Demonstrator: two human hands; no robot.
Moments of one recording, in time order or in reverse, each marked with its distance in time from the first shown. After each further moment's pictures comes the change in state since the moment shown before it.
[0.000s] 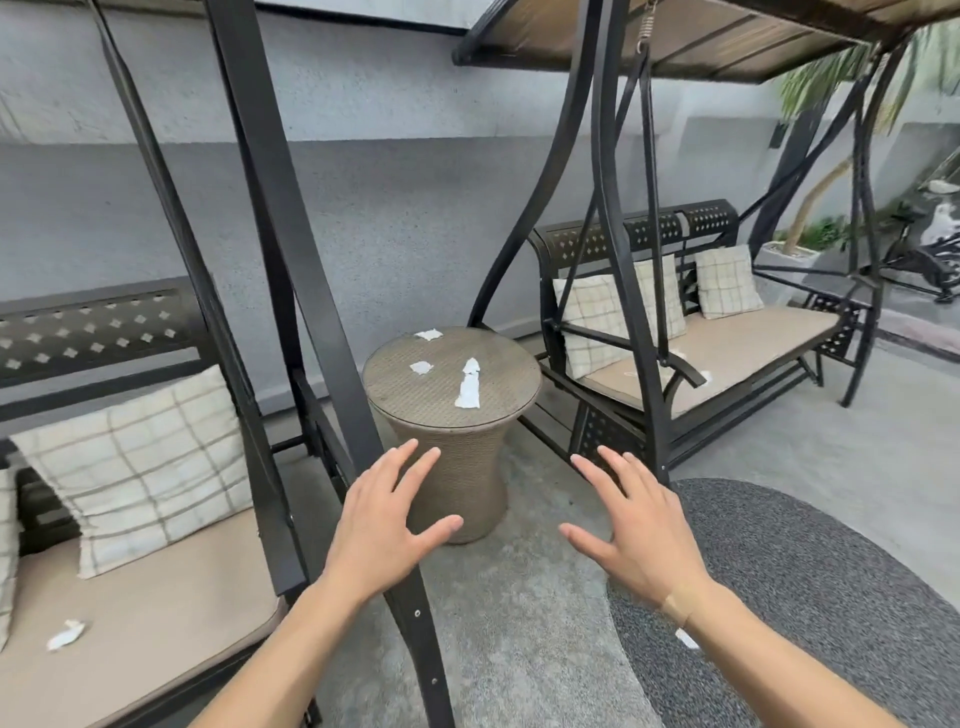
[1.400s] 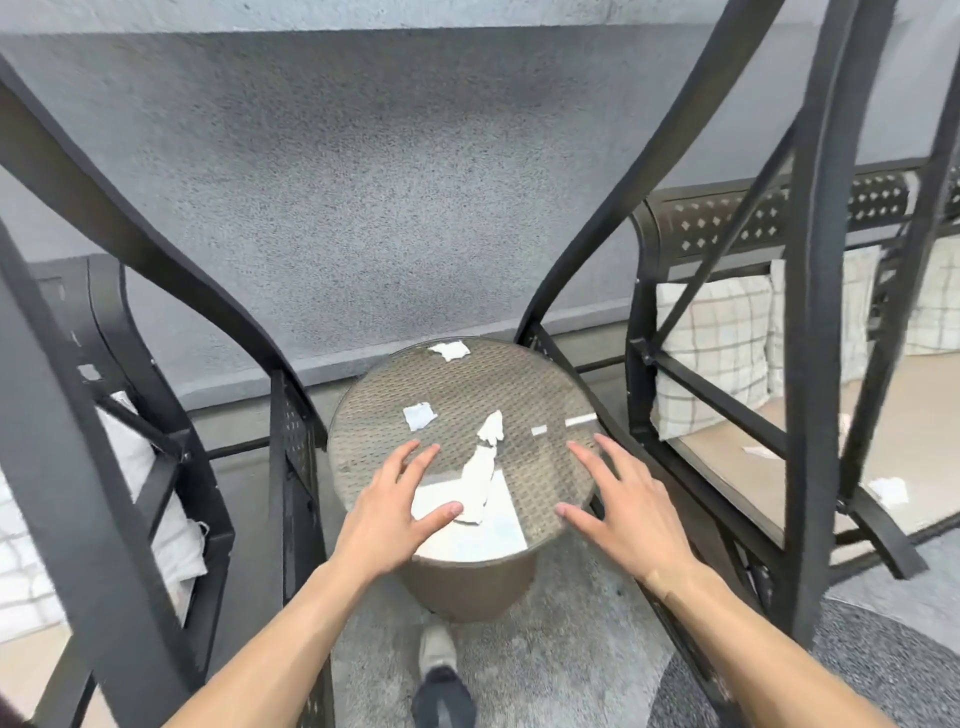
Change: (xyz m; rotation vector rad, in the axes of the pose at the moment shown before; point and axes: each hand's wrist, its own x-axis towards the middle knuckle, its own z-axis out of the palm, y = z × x) left_hand 0.428 -0.160 0.247 -0.061 -0.200 -0.392; right_hand 0.511 0.187 0.232 0.192 -0.238 -0.155
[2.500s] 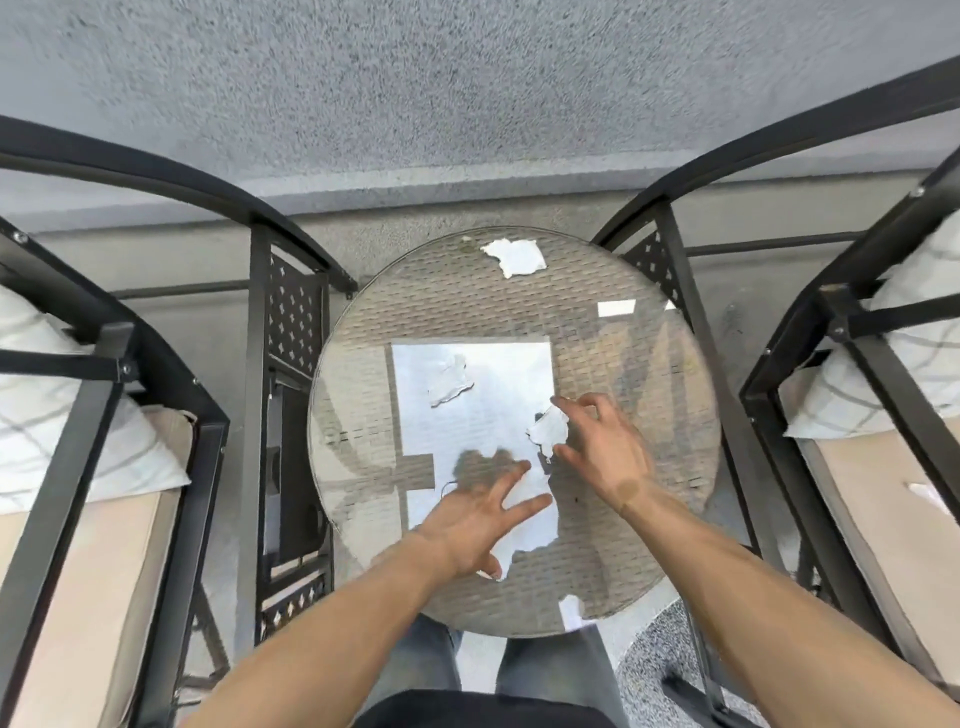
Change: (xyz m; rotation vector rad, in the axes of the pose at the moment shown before) left_hand 0.202 -0.093 0.161 0.218 -0.786 0.083; right_hand 0.299 0.046 0.219 0.033 -0.577 -0.034
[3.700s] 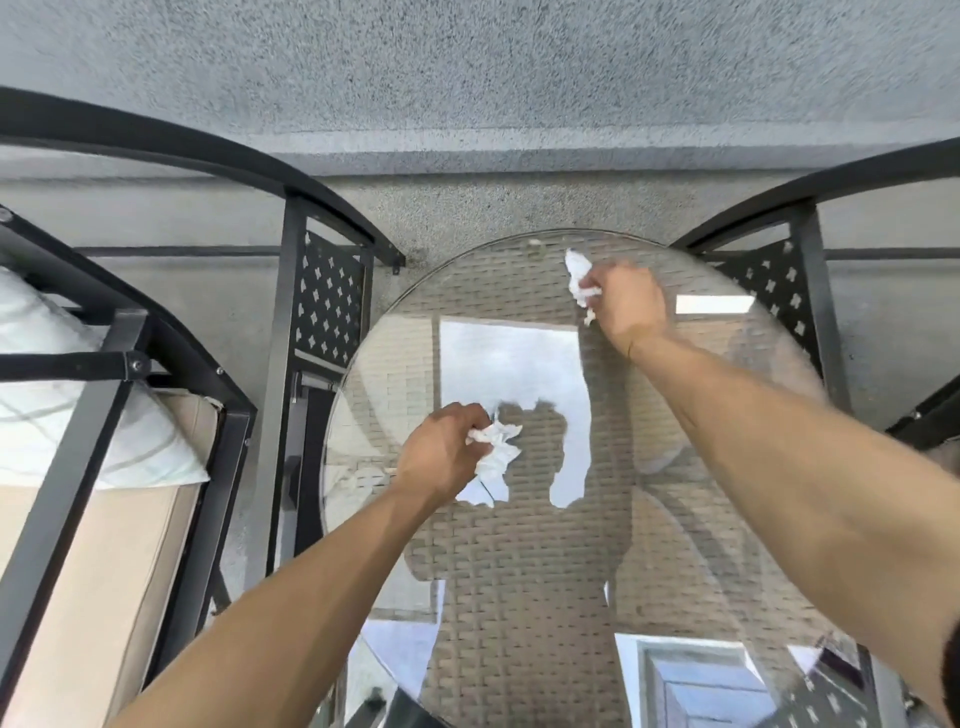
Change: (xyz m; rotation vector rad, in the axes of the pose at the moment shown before) left_hand 0.060 -0.147 -0.045 -0.565 0.451 -0.606; right_hand 0.277 -0.045 -0.030 -0.003 0.101 0.000
